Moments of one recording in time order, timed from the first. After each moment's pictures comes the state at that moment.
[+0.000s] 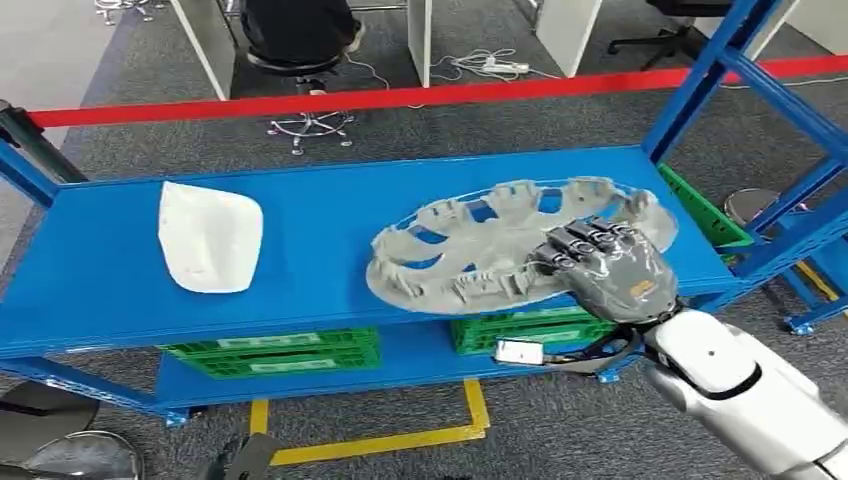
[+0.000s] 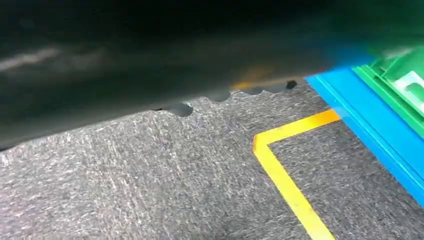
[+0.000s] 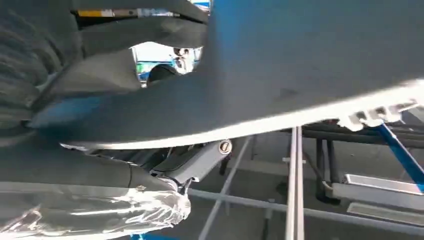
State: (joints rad) left arm -0.07 -0.15 0.38 -0.29 -0.63 0.26 -0.43; right arm -0.39 -0.44 0.57 -1.69 1.35 -0.45 -0.06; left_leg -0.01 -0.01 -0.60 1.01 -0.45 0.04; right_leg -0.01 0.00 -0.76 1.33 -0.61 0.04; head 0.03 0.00
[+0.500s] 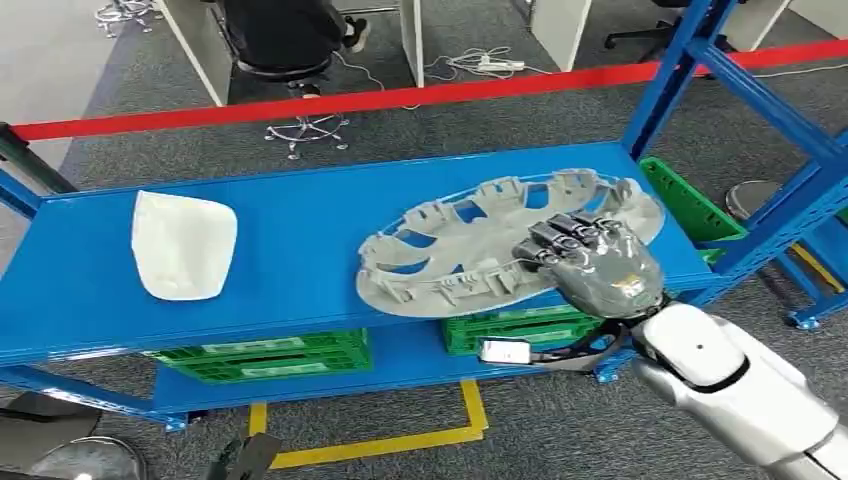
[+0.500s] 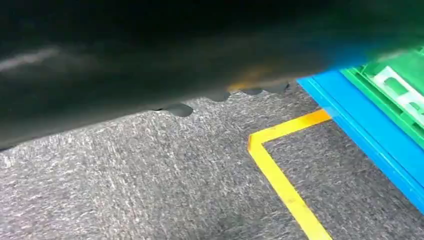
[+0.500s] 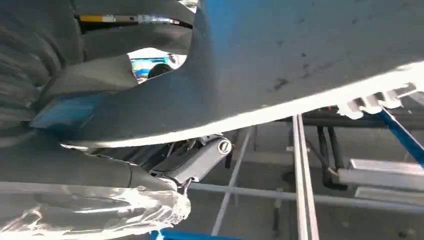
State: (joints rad) left arm -0.07 -0.15 0.38 -0.29 -0.64 0.26 -0.43; right arm -0.45 -0.40 0.62 -1.70 1.31 -0.46 -0.06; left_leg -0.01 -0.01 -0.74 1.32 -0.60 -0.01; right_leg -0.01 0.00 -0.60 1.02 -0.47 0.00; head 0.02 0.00
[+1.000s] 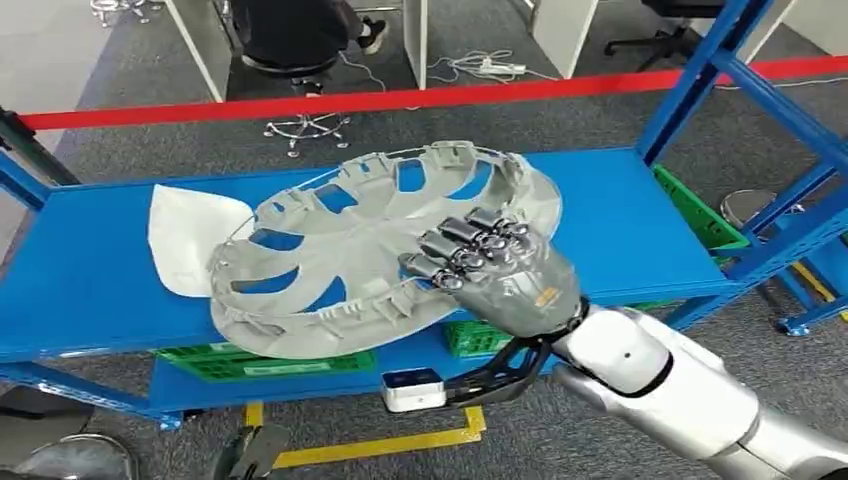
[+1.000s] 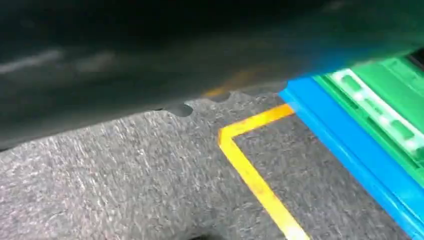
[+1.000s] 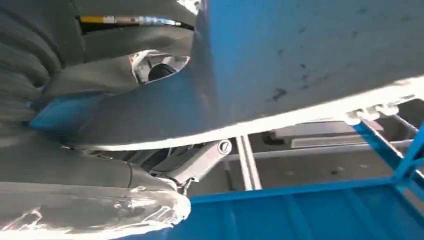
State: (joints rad) left arm -0.10 -0.15 0.35 -0.29 -0.65 0.21 -0.47; right arm -0.58 -0.24 0.80 -1.77 1.36 -0.47 -0.04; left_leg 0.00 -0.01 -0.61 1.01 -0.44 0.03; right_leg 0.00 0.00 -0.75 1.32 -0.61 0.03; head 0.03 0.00
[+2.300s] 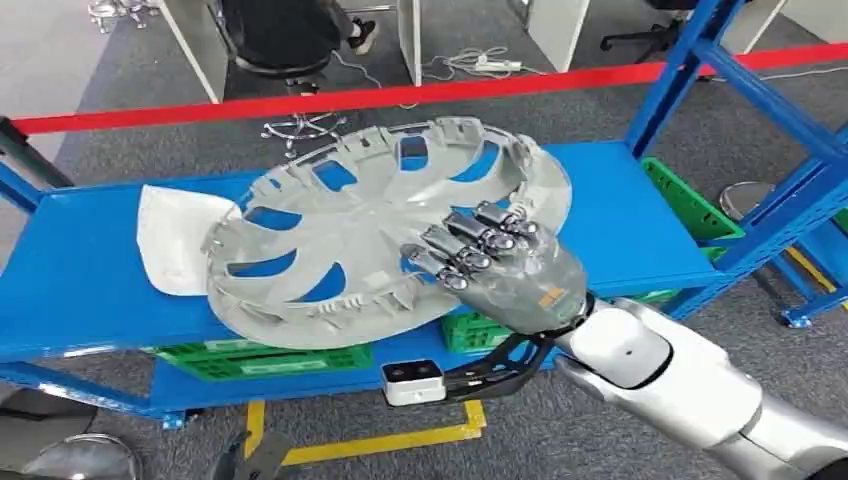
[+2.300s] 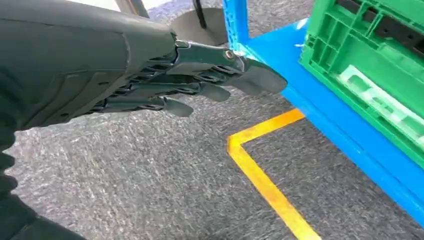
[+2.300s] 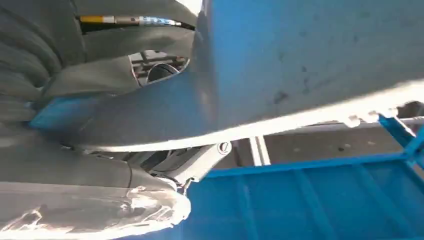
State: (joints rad) left arm -0.08 -0.14 0.30 -0.27 -0.63 0.27 -0.47; right arm -0.62 -0.26 0.82 -1.75 1.41 -0.54 0.00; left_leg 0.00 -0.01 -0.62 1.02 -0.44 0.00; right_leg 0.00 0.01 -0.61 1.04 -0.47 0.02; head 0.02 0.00
